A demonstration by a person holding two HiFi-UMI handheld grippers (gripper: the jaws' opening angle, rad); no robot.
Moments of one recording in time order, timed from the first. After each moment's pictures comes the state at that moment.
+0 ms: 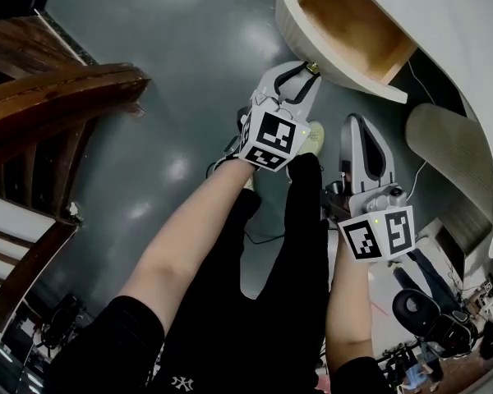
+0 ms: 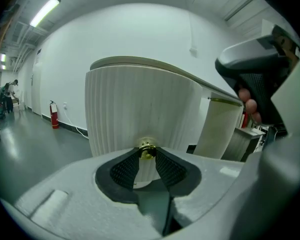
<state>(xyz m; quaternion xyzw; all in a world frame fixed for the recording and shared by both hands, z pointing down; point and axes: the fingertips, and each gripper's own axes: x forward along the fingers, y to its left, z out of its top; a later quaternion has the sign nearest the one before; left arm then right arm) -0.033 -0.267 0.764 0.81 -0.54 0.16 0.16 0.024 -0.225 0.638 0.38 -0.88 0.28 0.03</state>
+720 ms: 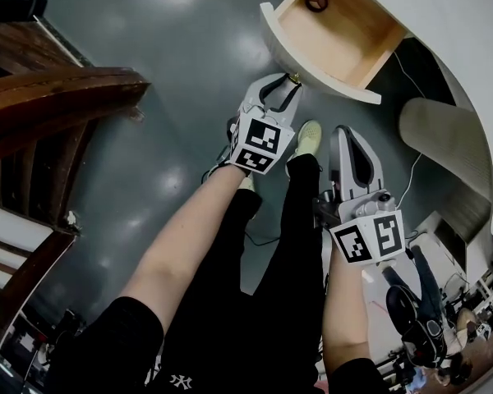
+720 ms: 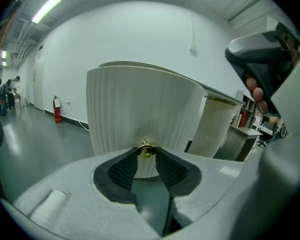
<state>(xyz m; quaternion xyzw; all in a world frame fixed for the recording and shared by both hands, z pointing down) -0.064 -0.193 0.758 0.81 -0.53 0.17 0.18 0.005 -0.149 0.607 0.38 -0.88 0.27 0.04</state>
